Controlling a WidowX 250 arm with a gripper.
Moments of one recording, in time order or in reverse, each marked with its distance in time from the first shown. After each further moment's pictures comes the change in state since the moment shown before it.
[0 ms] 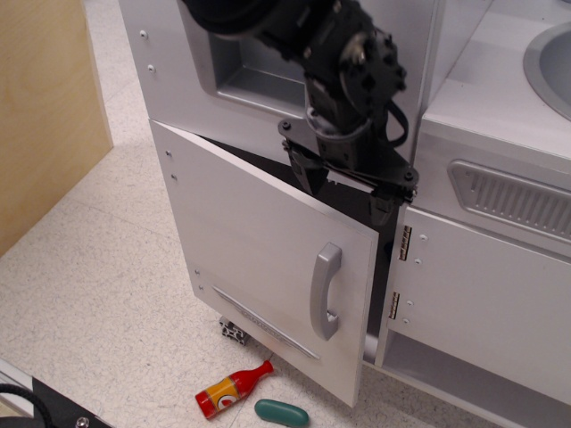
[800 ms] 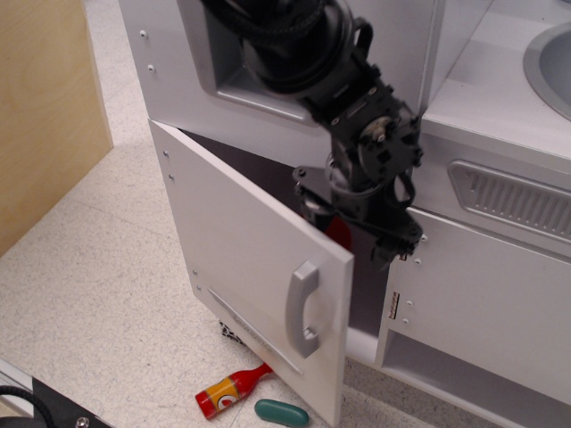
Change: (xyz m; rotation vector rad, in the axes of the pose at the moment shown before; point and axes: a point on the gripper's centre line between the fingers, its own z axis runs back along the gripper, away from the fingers) arm -0.024 -0.003 -0.036 0.048 0.081 -0.032
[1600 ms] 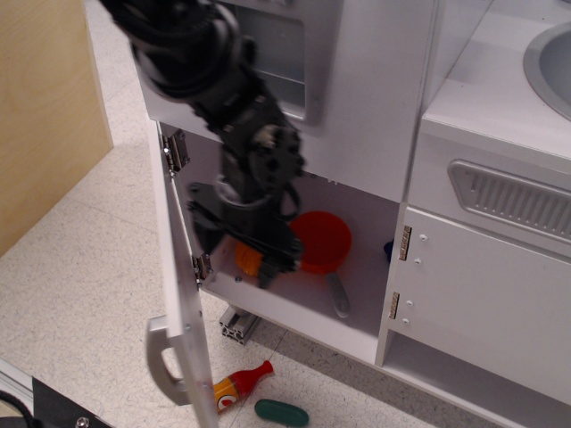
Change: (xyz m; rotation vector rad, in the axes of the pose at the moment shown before) arm -0.054 0.082 -0.012 0.106 0.175 0.035
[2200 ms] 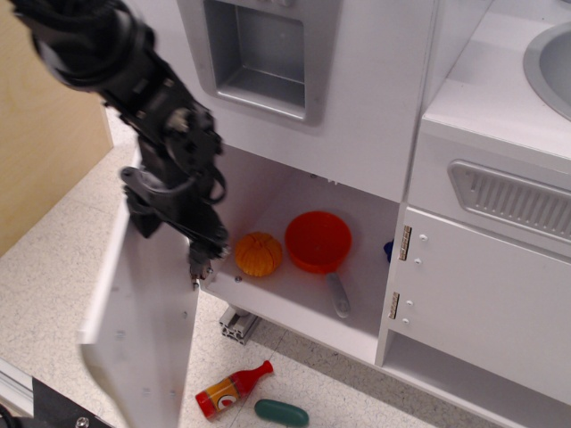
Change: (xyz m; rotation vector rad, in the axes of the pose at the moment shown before) arm -0.018 0.055 -0.002 0.027 -0.013 -0.037
